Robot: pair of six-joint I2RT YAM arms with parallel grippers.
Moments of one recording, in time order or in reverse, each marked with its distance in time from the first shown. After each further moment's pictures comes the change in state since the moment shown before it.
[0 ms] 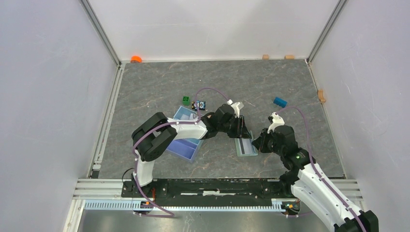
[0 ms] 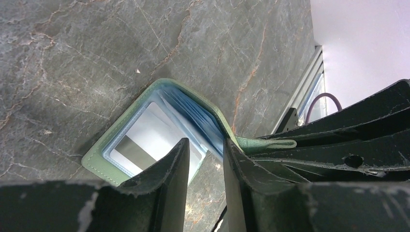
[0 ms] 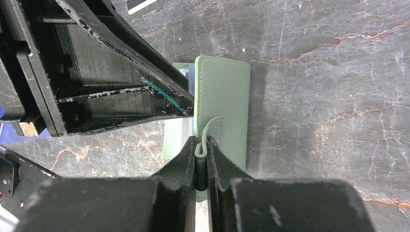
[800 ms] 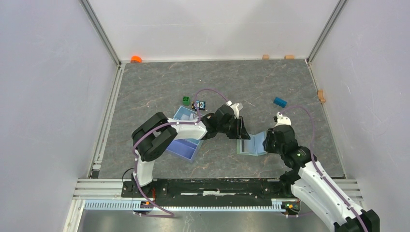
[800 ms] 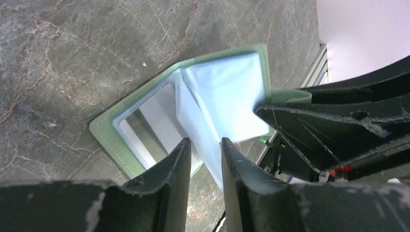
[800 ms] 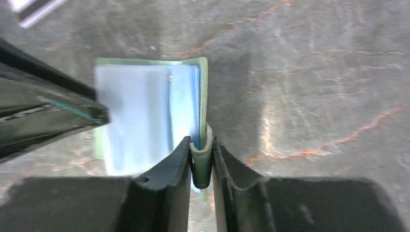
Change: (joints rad) left arm 0.000 0.000 -0.010 -0.002 -0.002 -0.005; right arm 0.000 0.021 0.058 -0.169 0.267 -0.014
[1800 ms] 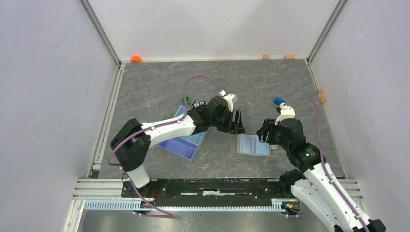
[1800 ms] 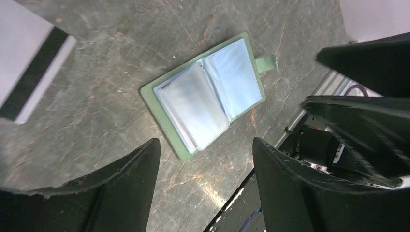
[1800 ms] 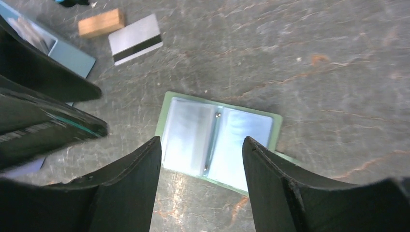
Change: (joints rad) left arm 0.016 -0.208 0.037 -0.325 -0.138 0.186; right arm 0.000 -0.040 0.202 -0.059 -0.006 -0.076
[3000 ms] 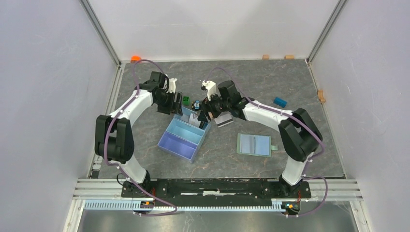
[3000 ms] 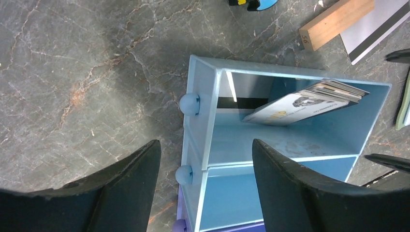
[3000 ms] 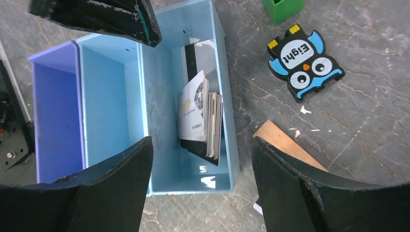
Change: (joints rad) left arm 0.734 -0.078 0.071 -0.625 0.089 0.632; right arm 0.247 1.162 0.596 0.548 -0.583 -0.336
